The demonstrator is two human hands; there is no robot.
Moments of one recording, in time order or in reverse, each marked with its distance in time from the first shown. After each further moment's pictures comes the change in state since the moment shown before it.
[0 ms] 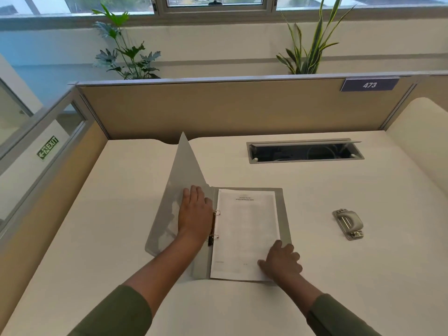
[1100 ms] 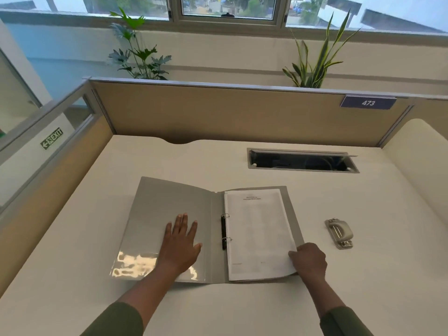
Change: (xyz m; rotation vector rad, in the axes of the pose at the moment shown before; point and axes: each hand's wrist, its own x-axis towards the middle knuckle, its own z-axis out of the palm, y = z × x) left_hand -0.062 0.004 0.092 -0.349 -0.170 -0.052; right_hand 0.025 0.074 -0.048 0.390 0.252 0.062
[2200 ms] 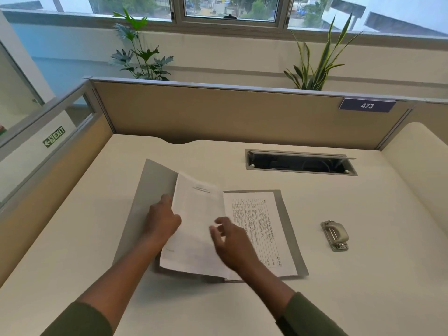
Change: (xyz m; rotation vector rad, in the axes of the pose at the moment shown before) left_hand 0.009 -0.012 -0.099 -0.648 0.201 -0.376; right_hand -0.096 -0.115 0.032 0.112 -0.284 -0.792
